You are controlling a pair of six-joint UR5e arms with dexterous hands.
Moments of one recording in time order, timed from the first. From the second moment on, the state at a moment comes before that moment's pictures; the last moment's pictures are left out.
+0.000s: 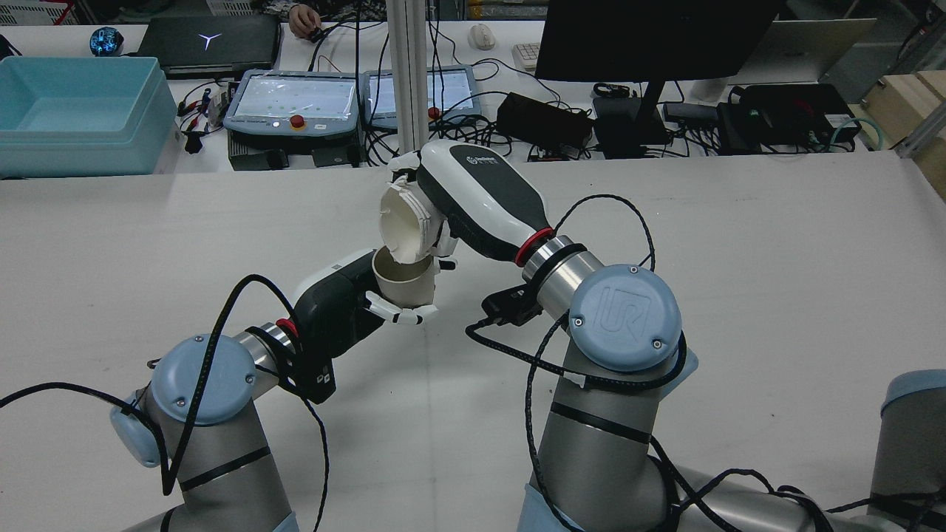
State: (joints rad) left arm -0.53 -2.14 -1.73 0.47 1.31 0.02; right arm 0.70 -0.91 2.03 -3.77 -1.00 -1.17
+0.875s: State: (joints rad) left arm -0.90 -1.49 -1.73 -0.13 1.38 0.06; right arm 1.20 -1.54 1.76 -3.17 -1.20 -0.30
